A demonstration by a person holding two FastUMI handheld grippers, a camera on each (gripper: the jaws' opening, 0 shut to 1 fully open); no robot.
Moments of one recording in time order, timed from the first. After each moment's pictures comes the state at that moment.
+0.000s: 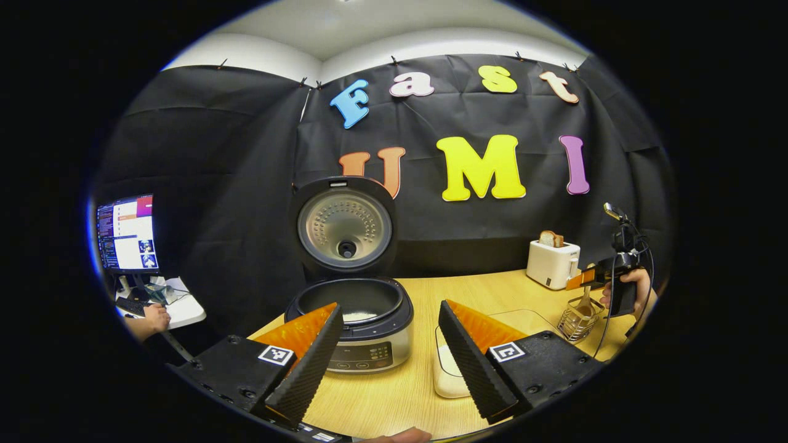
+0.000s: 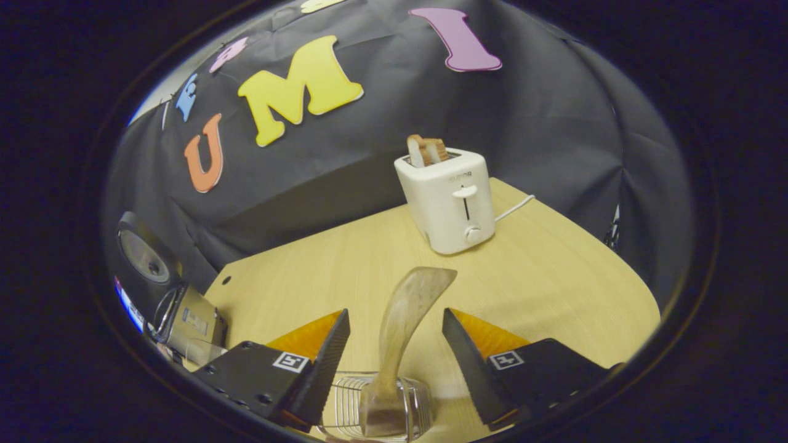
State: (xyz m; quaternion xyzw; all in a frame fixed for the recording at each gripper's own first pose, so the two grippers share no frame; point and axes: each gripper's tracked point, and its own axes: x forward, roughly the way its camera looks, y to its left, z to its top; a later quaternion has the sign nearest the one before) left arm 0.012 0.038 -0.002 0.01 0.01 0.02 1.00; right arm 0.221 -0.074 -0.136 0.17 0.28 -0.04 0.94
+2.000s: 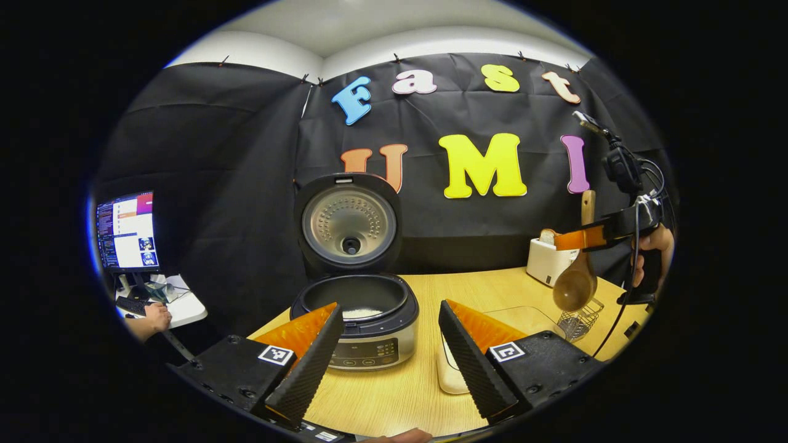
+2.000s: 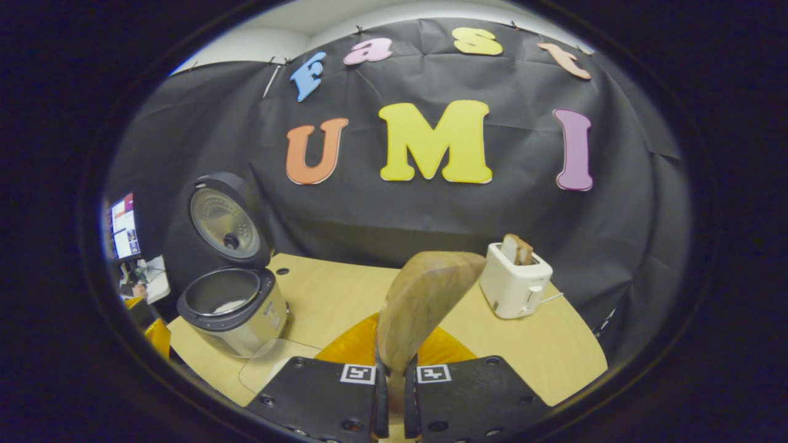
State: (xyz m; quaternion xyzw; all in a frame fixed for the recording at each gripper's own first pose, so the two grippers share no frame) left arm 0.006 0.050 -0.001 0.00 0.01 0.02 1.00; right arm 0.139 0.119 0.026 -0.01 0.15 0.06 0.99
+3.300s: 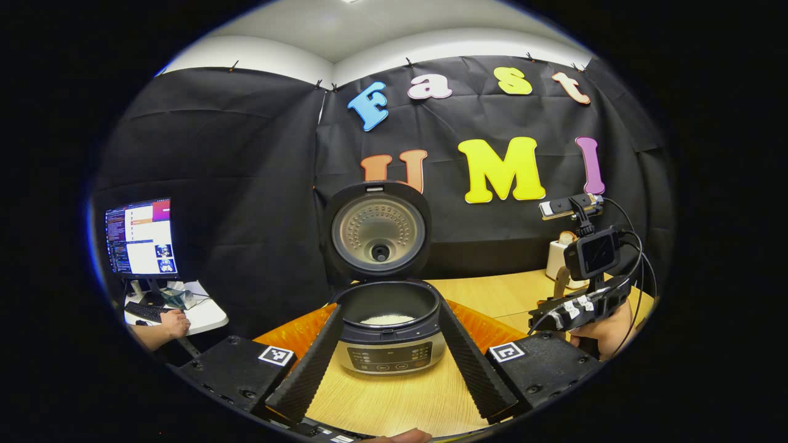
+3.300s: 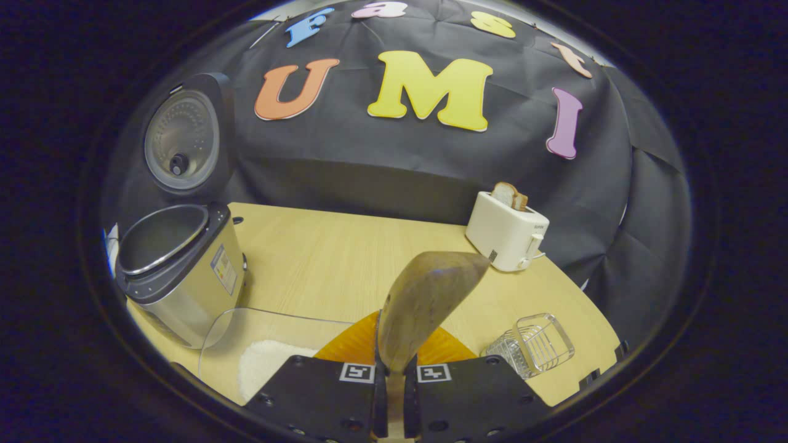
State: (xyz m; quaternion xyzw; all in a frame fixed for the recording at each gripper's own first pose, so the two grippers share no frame) left arm 0.000 0.093 0.005 0.01 0.01 0.06 1.00; right arm 0.168 0.155 -0.111 -0.06 0.23 -0.10 0.97
